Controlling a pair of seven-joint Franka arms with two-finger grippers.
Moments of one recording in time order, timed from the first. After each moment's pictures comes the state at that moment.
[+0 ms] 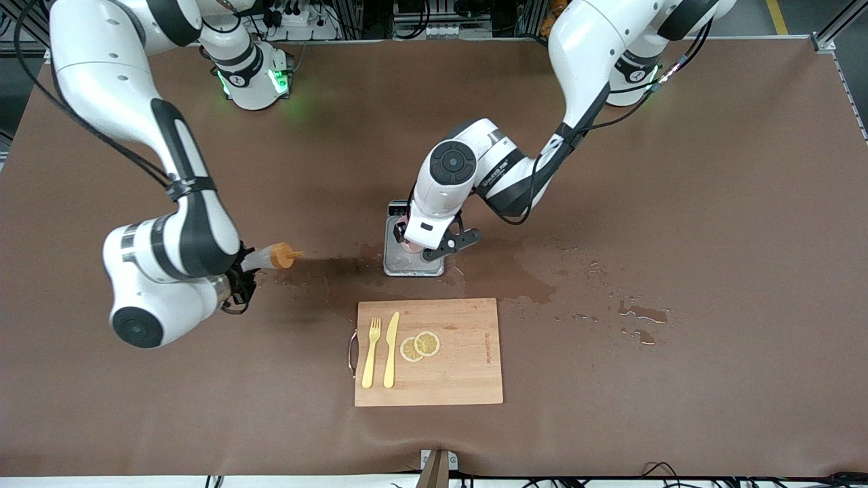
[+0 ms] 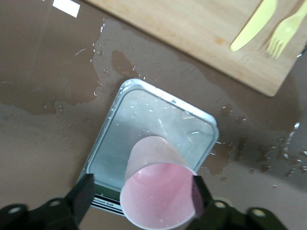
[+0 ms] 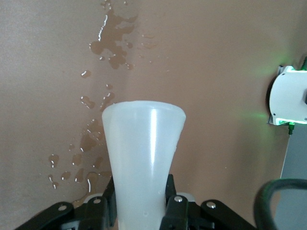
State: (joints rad) left arm -0.58 0.70 -0.30 -1.42 0.02 2.21 -1.25; right arm 0.14 0.75 0.11 -1.18 0.02 1.36 1.65
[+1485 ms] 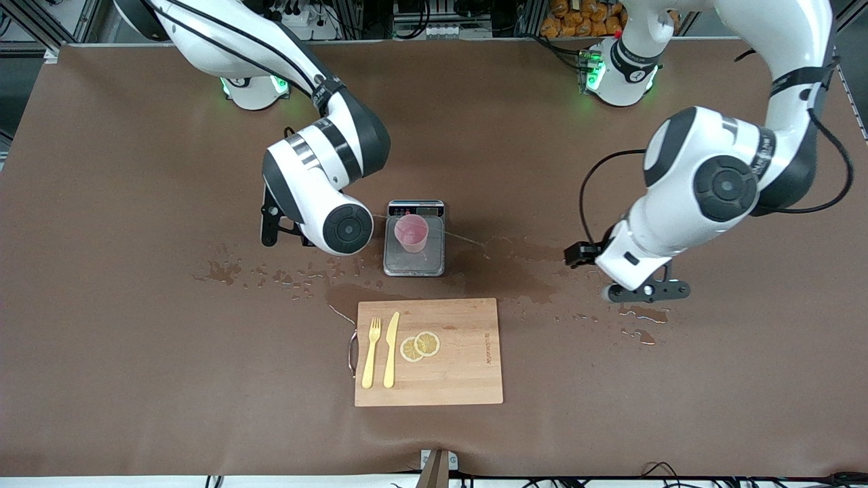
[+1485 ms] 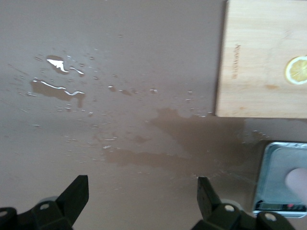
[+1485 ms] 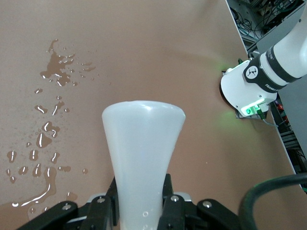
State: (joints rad) left arm -0.08 0.38 -0.29 -1.52 0.03 1.84 -0.38; right arm 0.50 0.68 0.10 -1.16 -0.20 1.16 2.19
